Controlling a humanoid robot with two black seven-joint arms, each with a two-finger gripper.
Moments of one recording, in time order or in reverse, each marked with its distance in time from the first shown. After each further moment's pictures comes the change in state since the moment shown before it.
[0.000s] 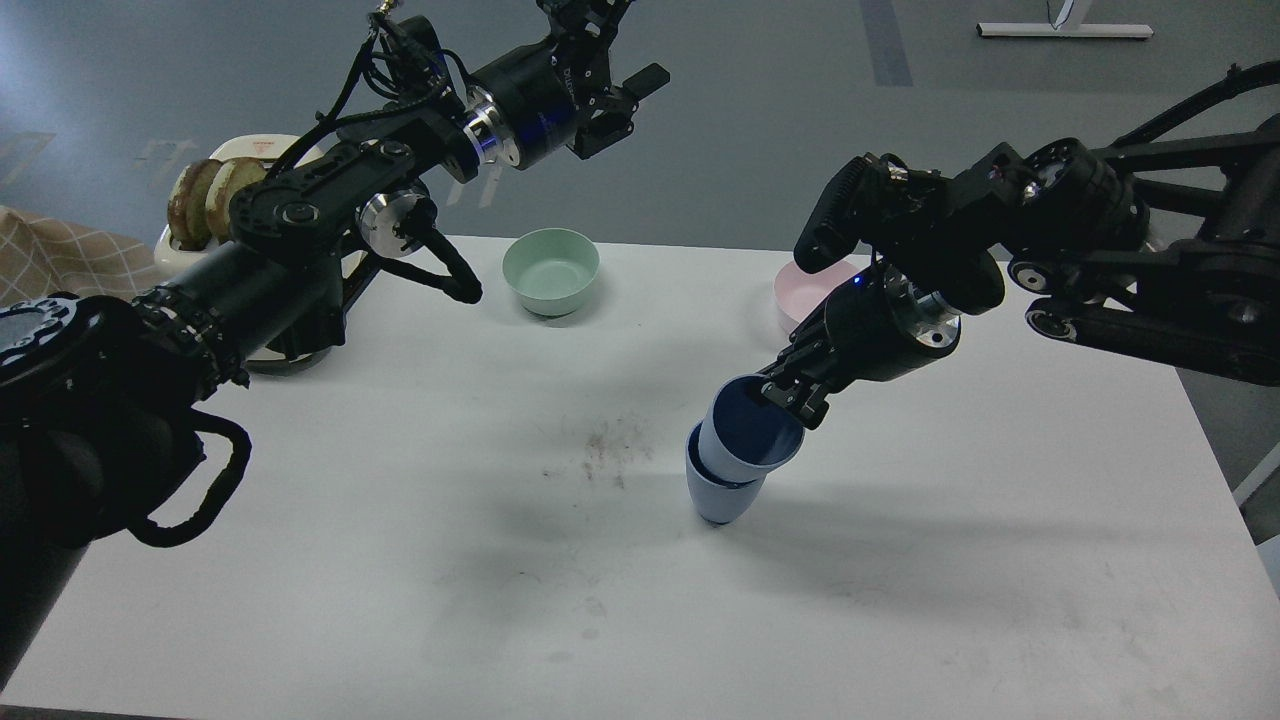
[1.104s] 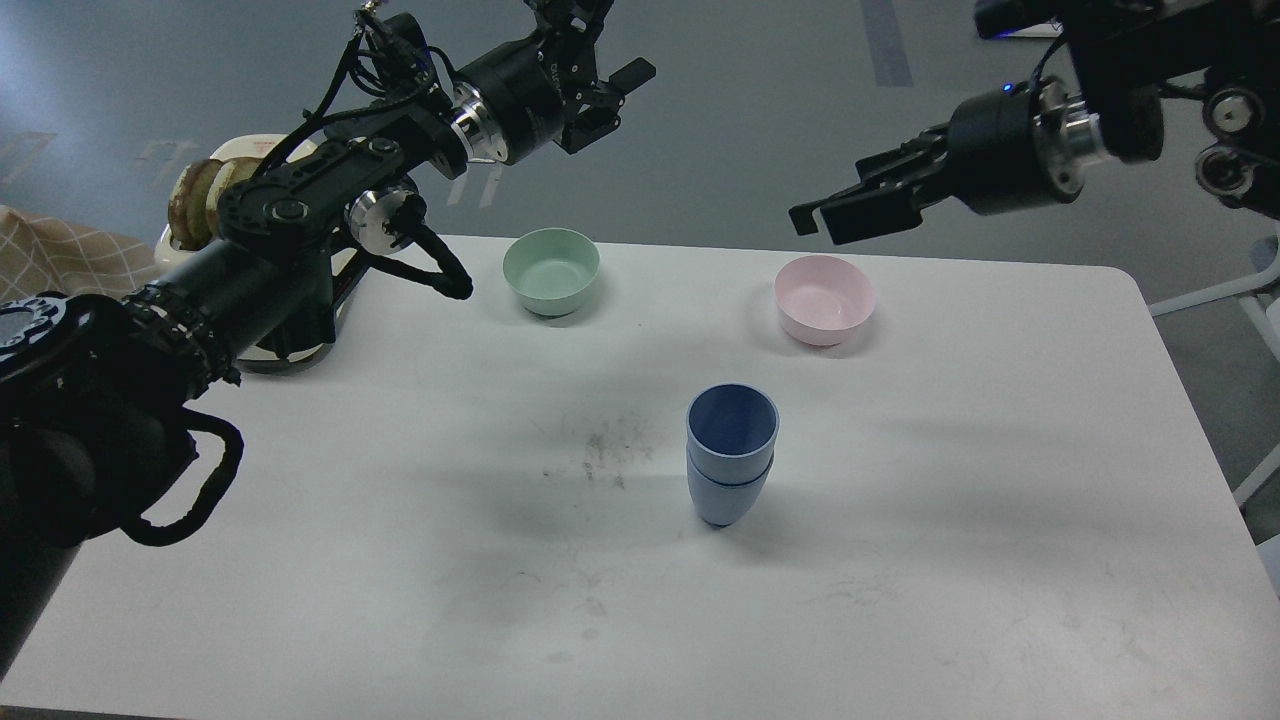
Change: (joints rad) left arm 0.003 0.014 -0.008 0.010 0.000 0.009 -0.005; right arm 0.007 -0.243 0.200 -0.129 0.231 0.000 0.000
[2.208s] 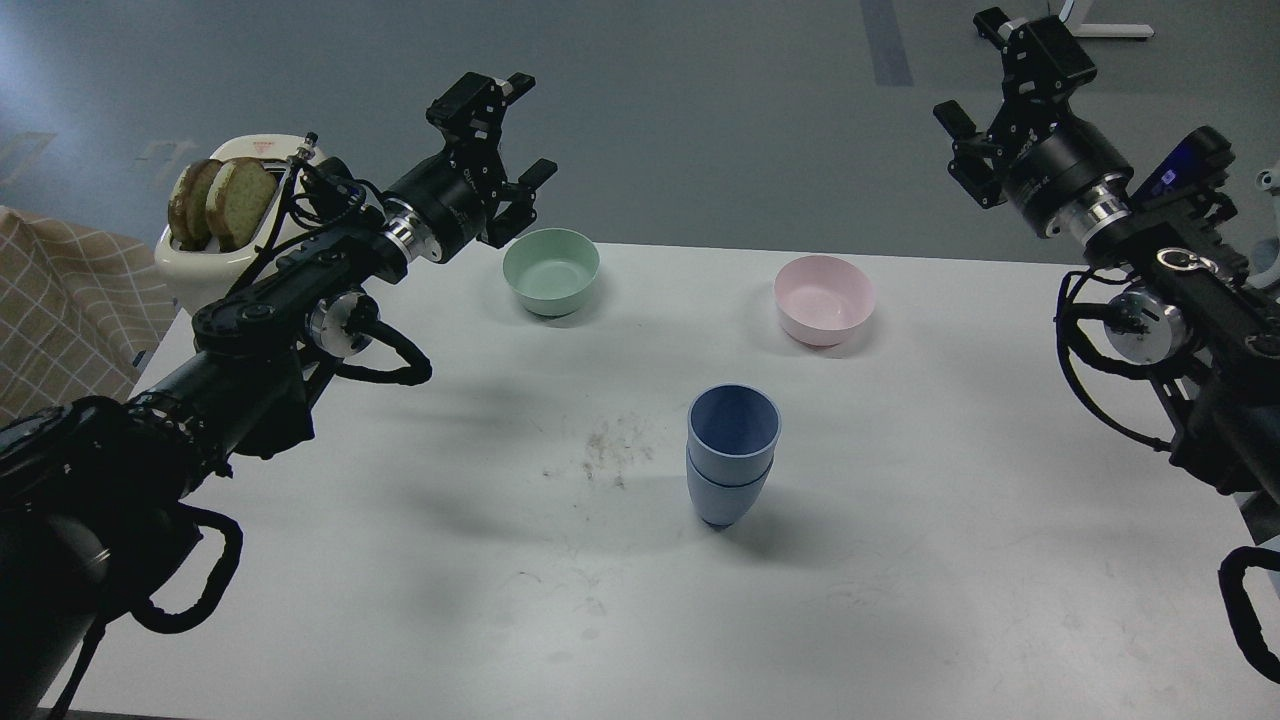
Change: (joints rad) left arm 0.262 -0.003 -0.230 0.115 -0.005 -0.010 -0.011; right arm -0.842 0.399 1.071 -0.595 0.667 -0.112 0.017
